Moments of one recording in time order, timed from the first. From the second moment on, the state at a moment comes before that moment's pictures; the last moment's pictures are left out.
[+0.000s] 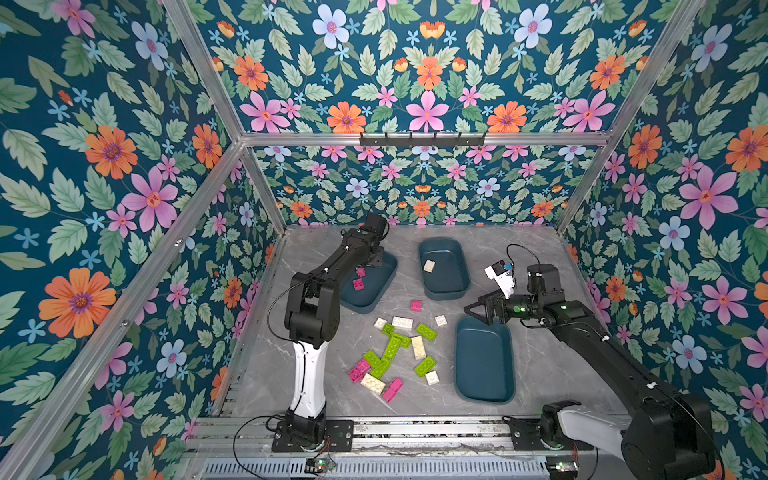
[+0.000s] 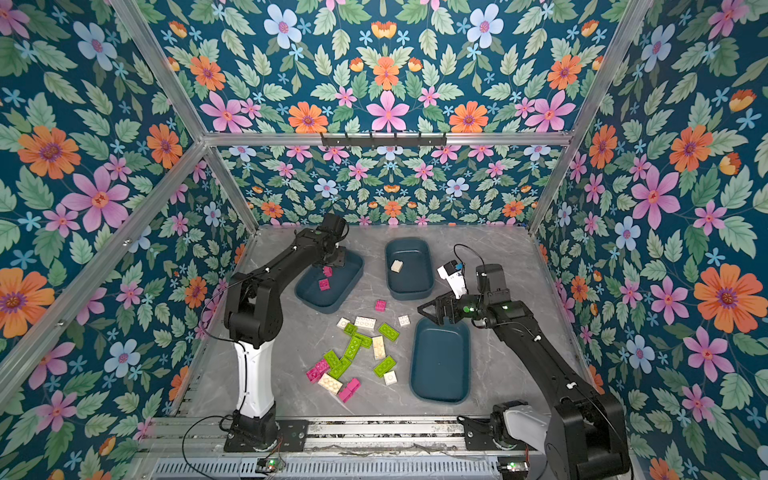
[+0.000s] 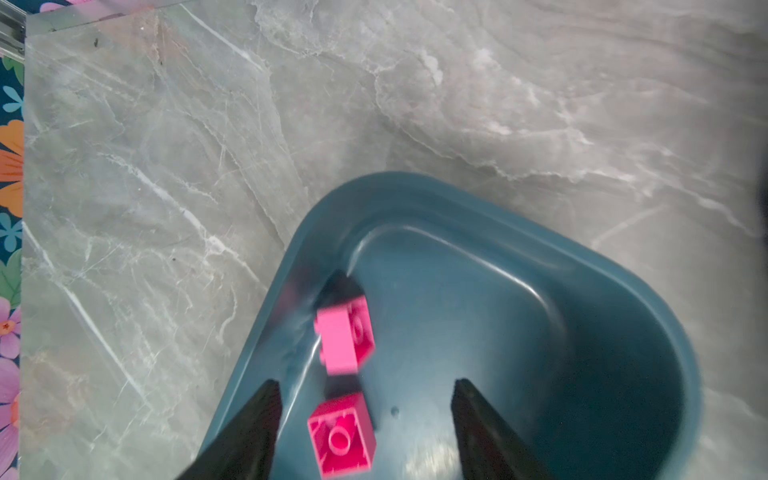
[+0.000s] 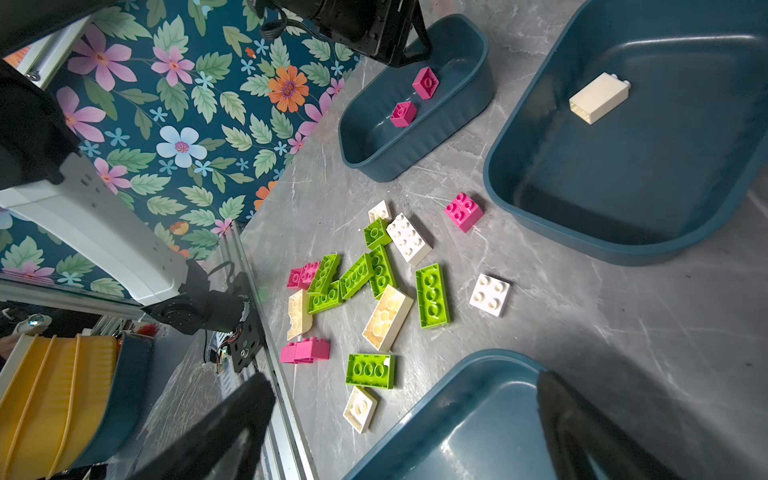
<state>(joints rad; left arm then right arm) -0.36 2.09 1.81 -0.81 -0.30 -0.20 0.20 1.17 0.82 -0.38 -0.84 0.05</state>
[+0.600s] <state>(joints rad) -0.58 1.55 1.23 -0.85 -0.25 -0.72 0.20 1.19 0.81 -0.38 -0.87 0.05</state>
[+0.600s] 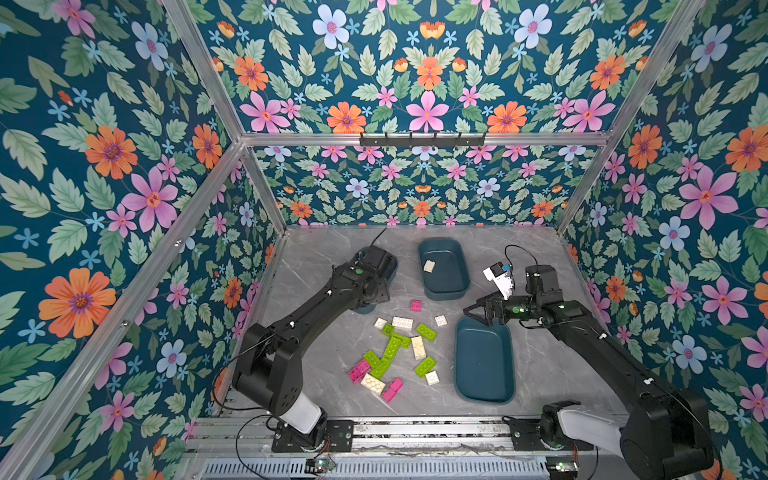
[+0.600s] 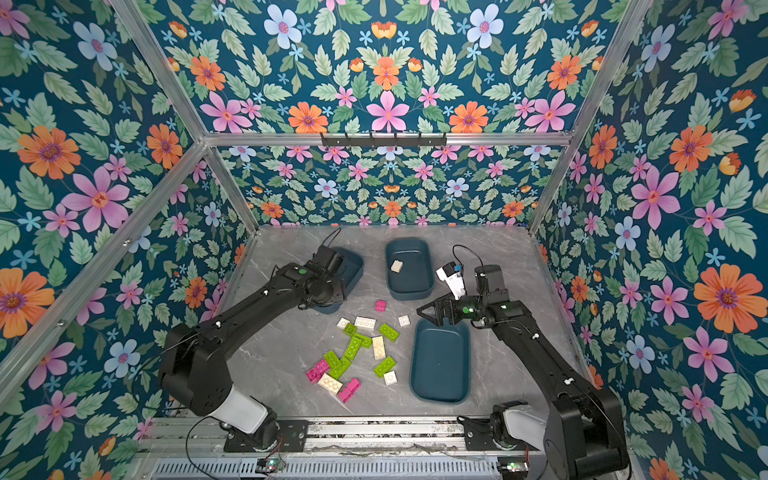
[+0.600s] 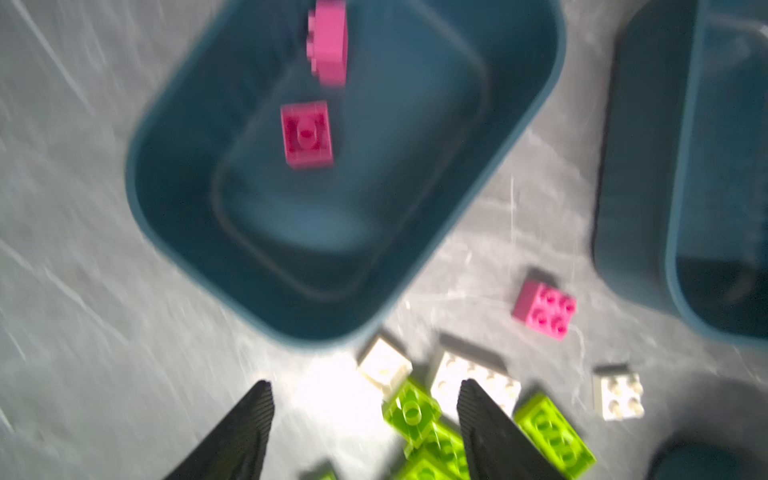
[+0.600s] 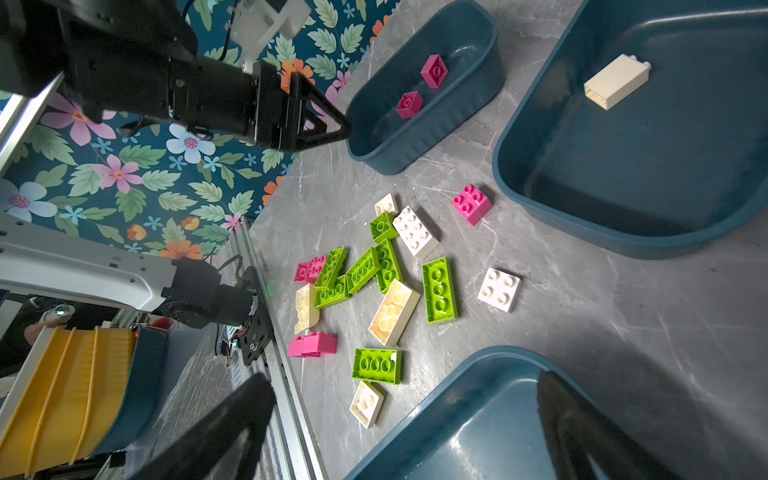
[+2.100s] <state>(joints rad) -0.67 1.81 1.10 -0.71 -0.30 -1.62 0.24 1.13 0.75 -0.29 -0.97 0.08</state>
